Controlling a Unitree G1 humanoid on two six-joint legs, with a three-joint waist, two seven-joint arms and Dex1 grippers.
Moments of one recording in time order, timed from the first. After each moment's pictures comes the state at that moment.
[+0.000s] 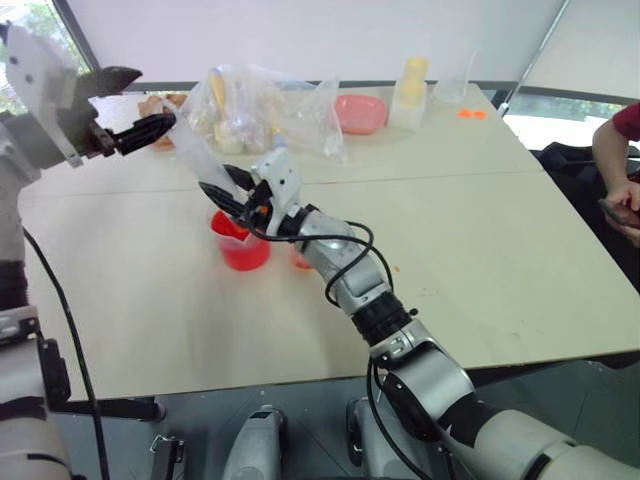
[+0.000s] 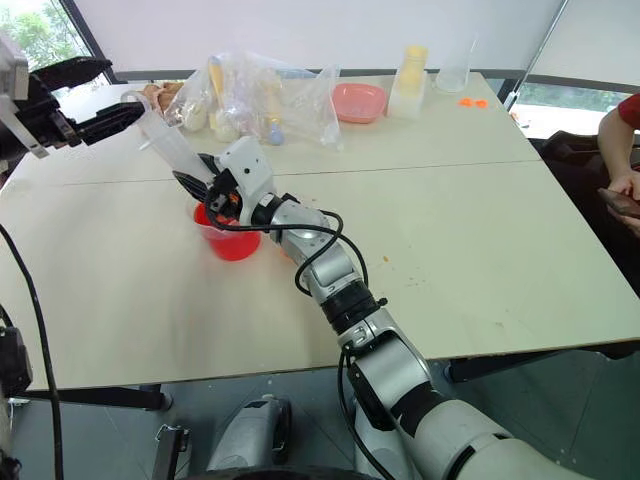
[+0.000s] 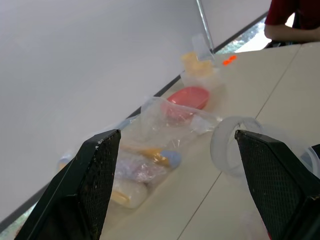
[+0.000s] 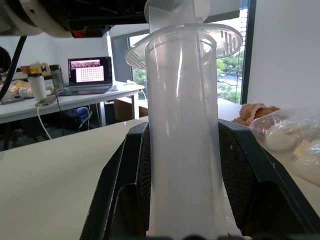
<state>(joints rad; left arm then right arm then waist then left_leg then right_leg) -0.80 0.90 0.27 0.25 -0.41 0.29 -1.03 -0.88 0.17 0.25 0.47 0.23 -0.02 0.50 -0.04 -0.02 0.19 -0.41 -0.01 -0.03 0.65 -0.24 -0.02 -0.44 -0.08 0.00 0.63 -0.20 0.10</state>
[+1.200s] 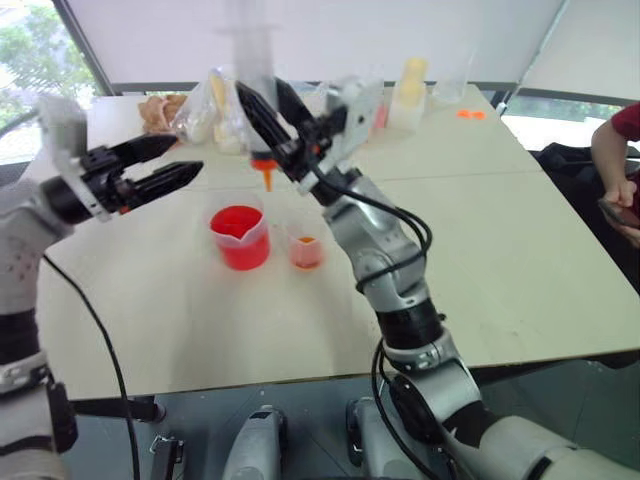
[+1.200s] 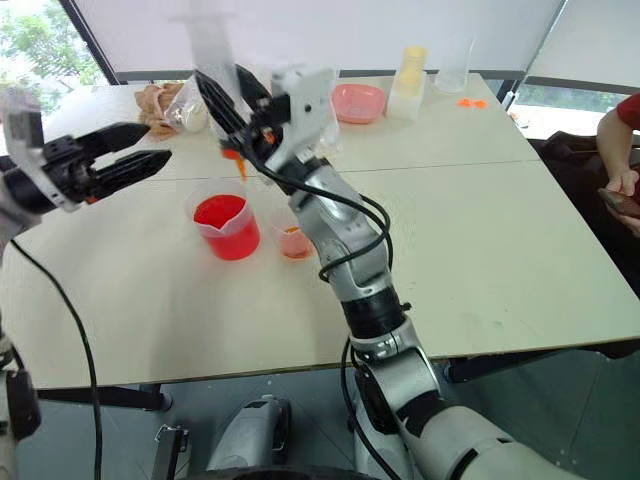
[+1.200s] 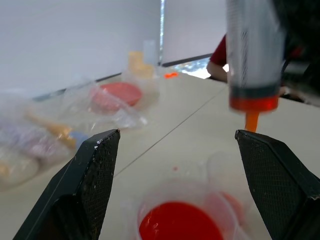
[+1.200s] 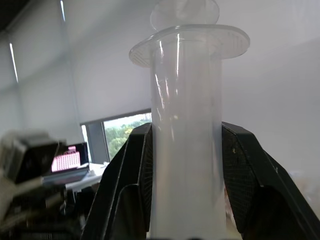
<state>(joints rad) -0.67 0.84 0.31 0.04 -0.71 0.62 -1.01 -0.75 0.13 0.15 -0.03 0.38 0.17 0.28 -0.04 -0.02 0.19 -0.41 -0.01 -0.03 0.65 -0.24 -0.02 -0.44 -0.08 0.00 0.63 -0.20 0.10</state>
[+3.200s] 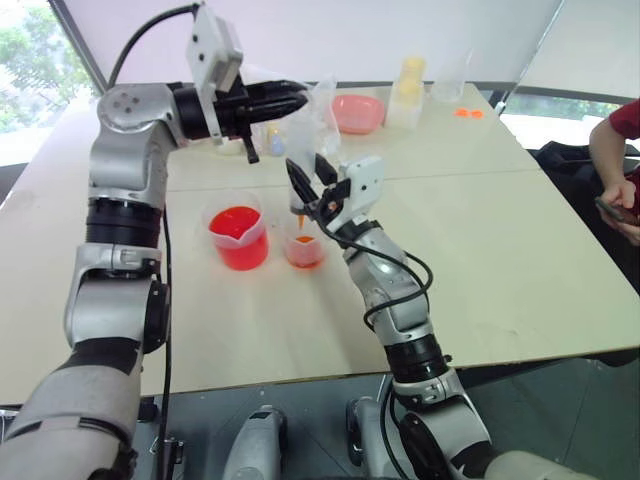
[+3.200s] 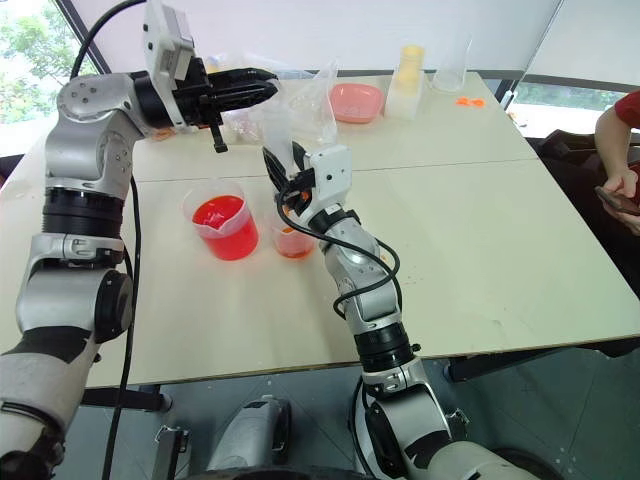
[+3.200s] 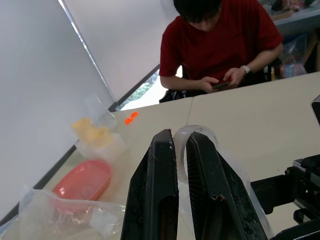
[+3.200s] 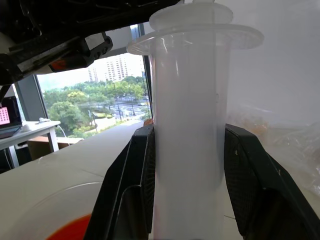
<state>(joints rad) -1.16 0.50 0.02 0.50 -0.27 0.16 -1.20 -0.59 0.13 0.13 0.08 0.17 0.08 0.28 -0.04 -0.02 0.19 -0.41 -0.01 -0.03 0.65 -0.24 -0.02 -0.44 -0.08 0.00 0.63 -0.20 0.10</state>
